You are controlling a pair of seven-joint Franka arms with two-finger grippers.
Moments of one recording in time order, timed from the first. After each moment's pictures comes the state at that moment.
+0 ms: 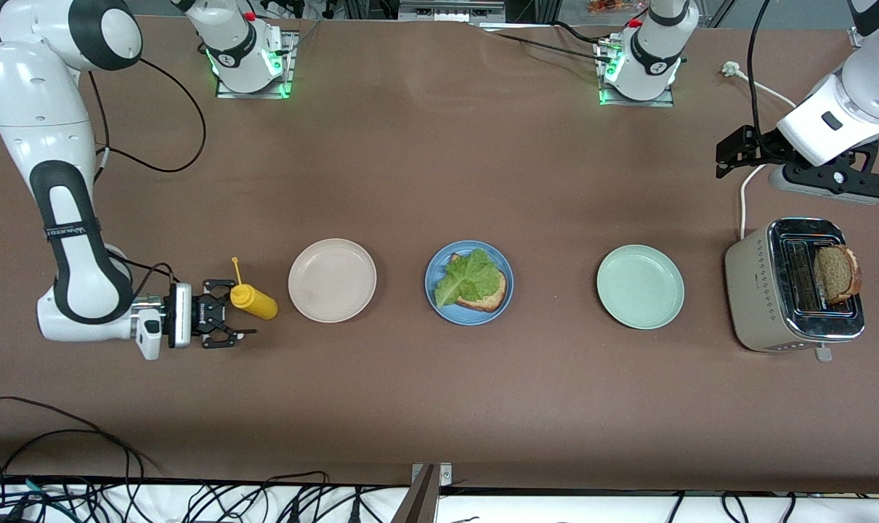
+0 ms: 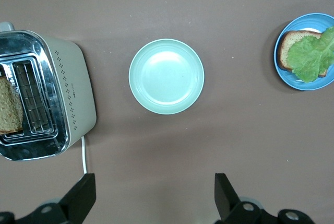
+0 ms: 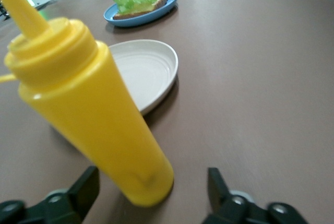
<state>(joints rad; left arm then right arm) 0.01 -0.03 -0.10 -1.68 -0.01 1.58 0.07 -0.25 0.98 0.18 -1.35 0.77 1.84 -2.00</state>
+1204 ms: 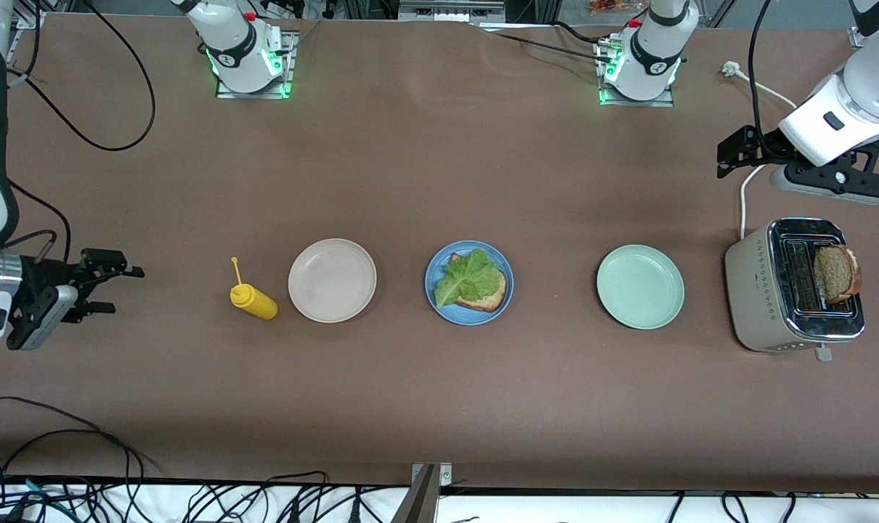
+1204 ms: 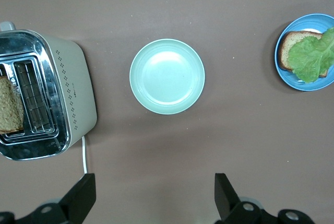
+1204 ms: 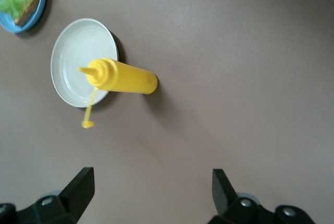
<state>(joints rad) 0.01 -0.03 -0.10 -1.68 -0.01 1.58 0.07 -0.18 0.56 0.00 -1.36 0.35 1.70 -0.95</state>
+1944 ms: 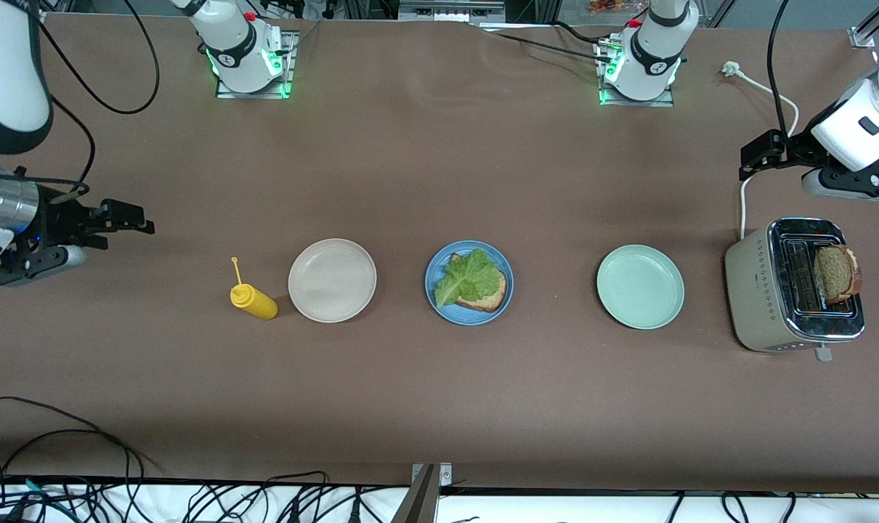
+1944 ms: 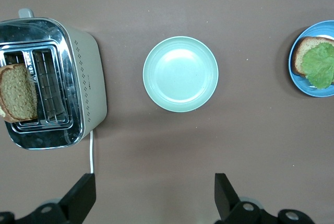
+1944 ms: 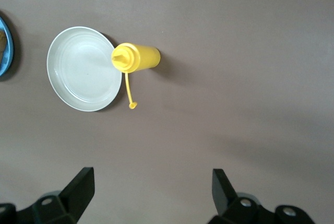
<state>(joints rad) 0.07 -0.03 -0.10 -1.68 -0.01 1.58 0.07 -0.04 0.23 -0.01 -1.61 0.18 1.70 -0.31</state>
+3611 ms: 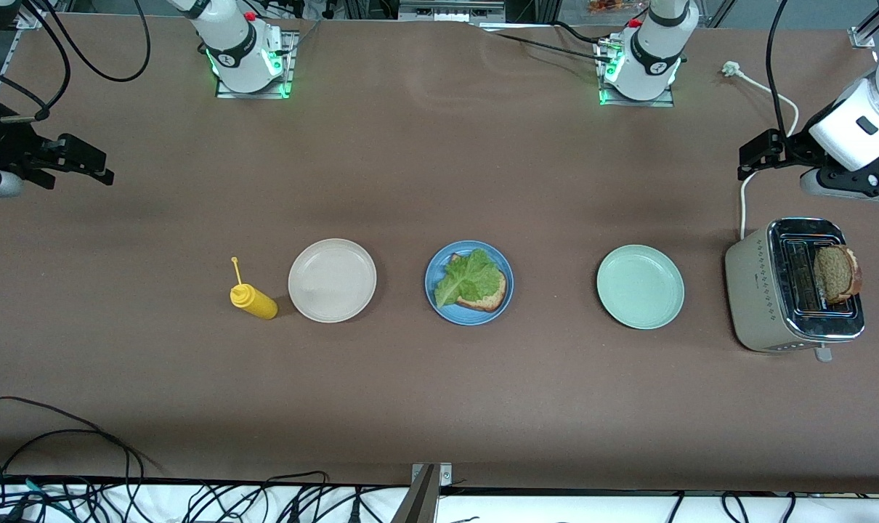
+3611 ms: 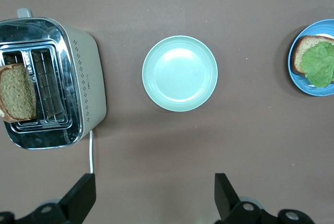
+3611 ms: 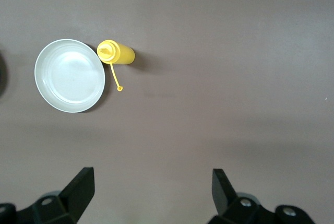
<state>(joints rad) 0.07 -0.03 -0.10 -1.68 -0.01 1.57 0.07 0.12 -0.02 -0.16 -1.70 0.06 1.65 -0.10</state>
